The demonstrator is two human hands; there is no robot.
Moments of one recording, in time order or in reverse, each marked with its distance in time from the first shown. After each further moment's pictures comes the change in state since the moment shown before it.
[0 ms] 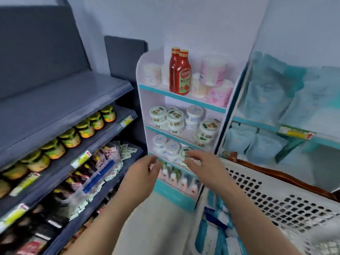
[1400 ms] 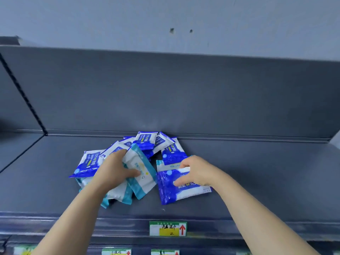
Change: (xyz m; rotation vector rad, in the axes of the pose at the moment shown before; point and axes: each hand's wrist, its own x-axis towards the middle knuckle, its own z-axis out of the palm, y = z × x) left_hand -0.051 -0.370 -0.417 0.023 0.758 -0.974; right_hand 0.214 -0.483 0.412 -0.339 -0.957 -0.790
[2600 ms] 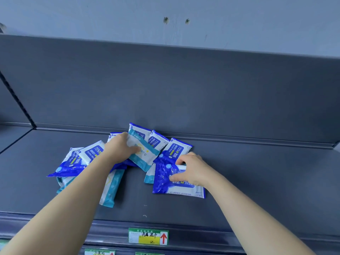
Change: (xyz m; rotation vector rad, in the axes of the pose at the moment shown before) left_hand 0.097 0.015 0.040 0.155 0.034 -0.044; right_hand 0.025 0.033 -0.014 -0.088 0.070 -0.079
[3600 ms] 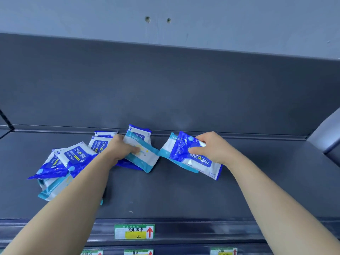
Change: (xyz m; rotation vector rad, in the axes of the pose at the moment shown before) left_hand -0.015 0.039 0.020 -0.568 -0.154 -0.199; right_hand -0.033 0.036 -0.081 0.212 0.127 0.054
